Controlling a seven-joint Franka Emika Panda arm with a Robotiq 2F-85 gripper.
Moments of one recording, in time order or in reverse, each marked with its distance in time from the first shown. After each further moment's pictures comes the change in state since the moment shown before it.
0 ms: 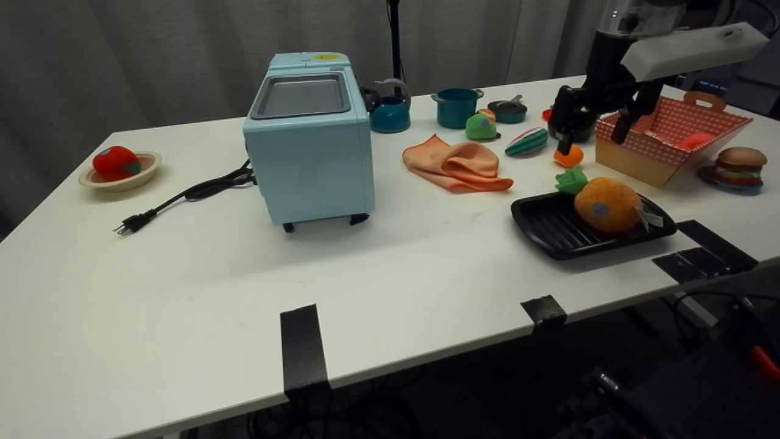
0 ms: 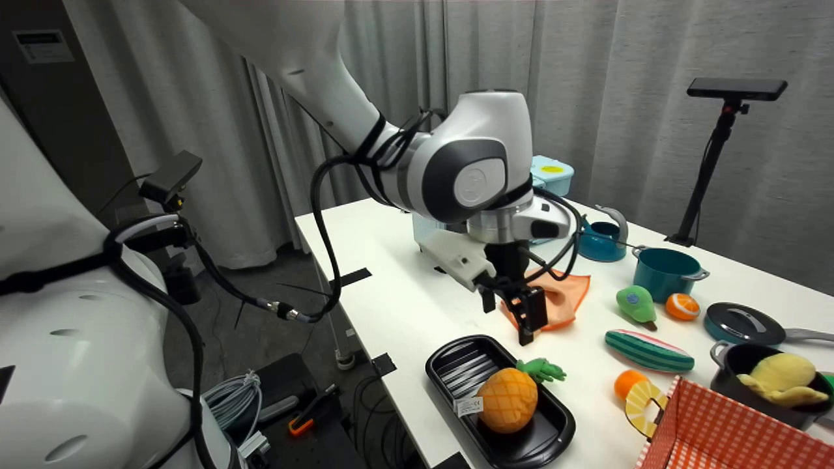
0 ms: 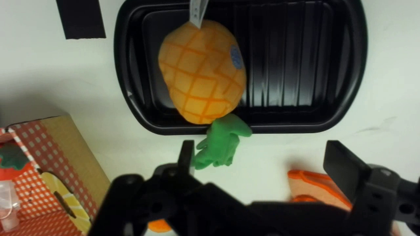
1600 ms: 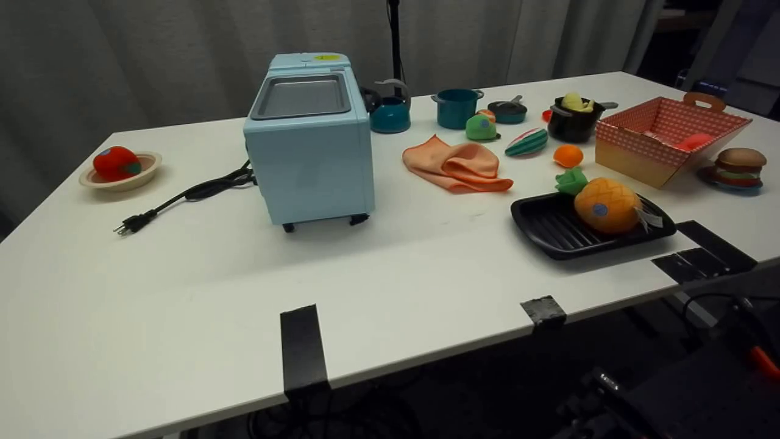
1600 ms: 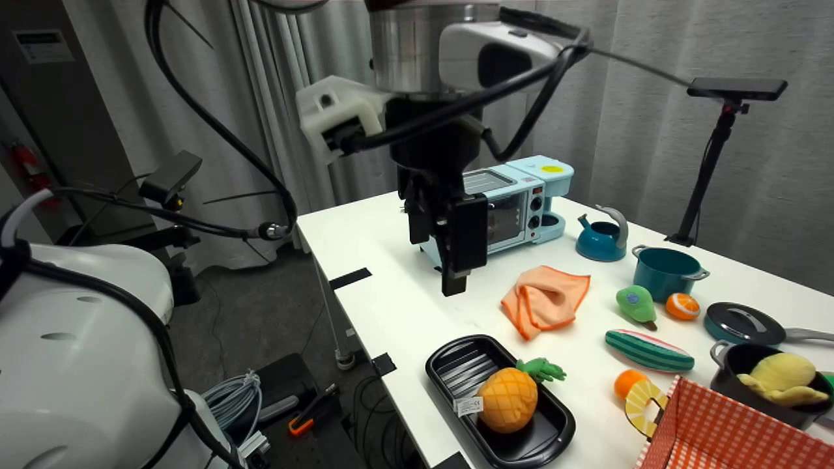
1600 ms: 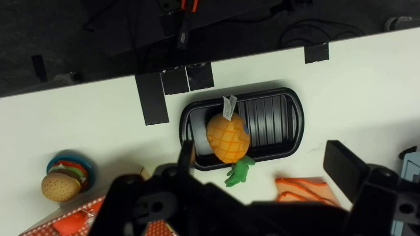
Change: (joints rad) arm -0.069 -0.712 -0.153 -0.022 0.122 -0.753 -0.200
